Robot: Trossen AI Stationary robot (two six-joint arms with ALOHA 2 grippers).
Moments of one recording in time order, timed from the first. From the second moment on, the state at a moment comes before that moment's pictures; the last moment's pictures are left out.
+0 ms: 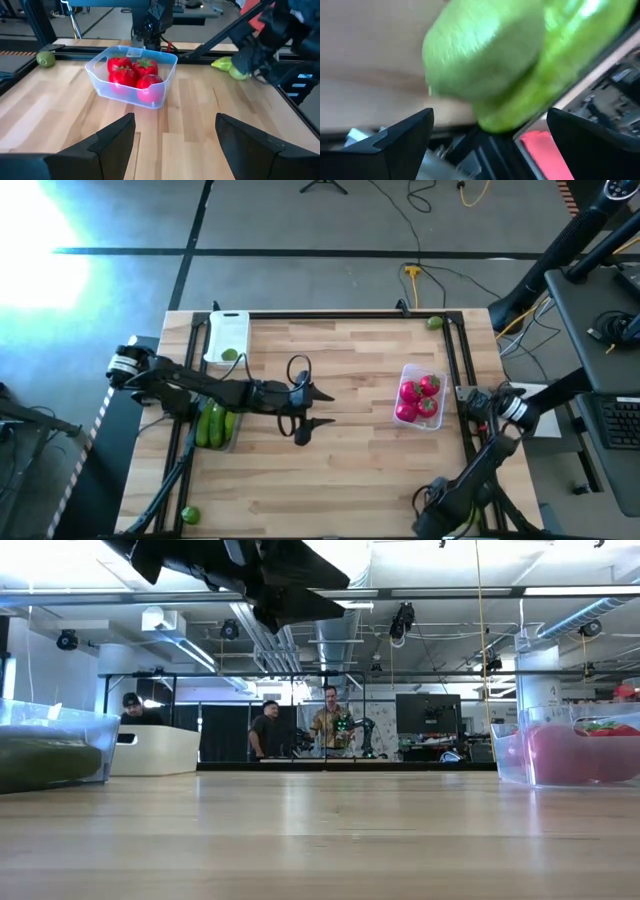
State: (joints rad) left arm -0.15 1.52 0.85 0.37 -0.15 -0.09; right arm 0.96 1.96 1.22 -1.01 -0.69 1.95
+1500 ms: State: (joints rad) left arm -0.15 1.52 0.86 0.38 -0.15 -0.05; right arm 0.96 2.04 1.22 -1.14 -0.65 1.79
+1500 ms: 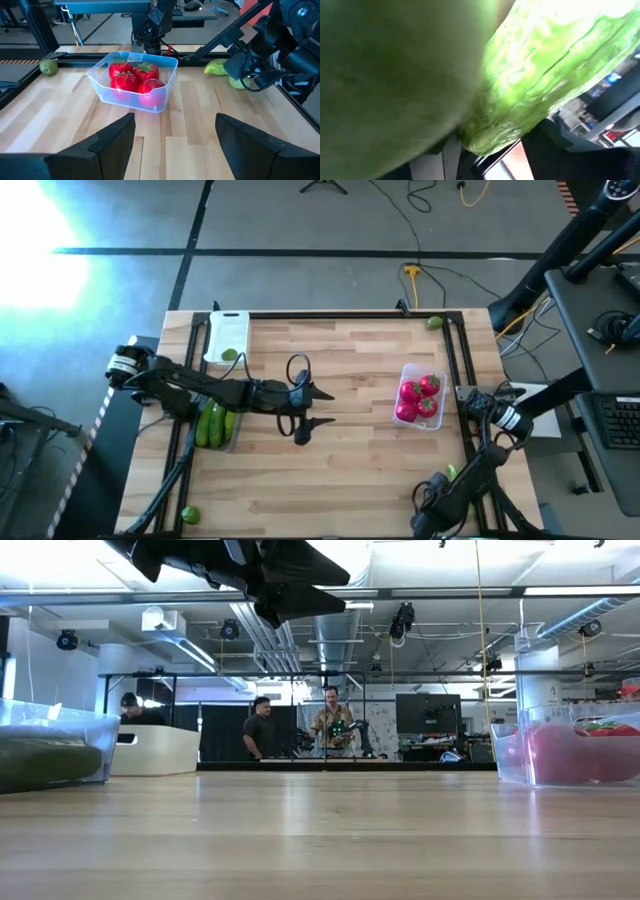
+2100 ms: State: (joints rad) left arm -0.19 1.35 0.86 0.15 -0.13 -0.07; right arm 0.86 1.77 1.40 -1.49 -0.05 1.75
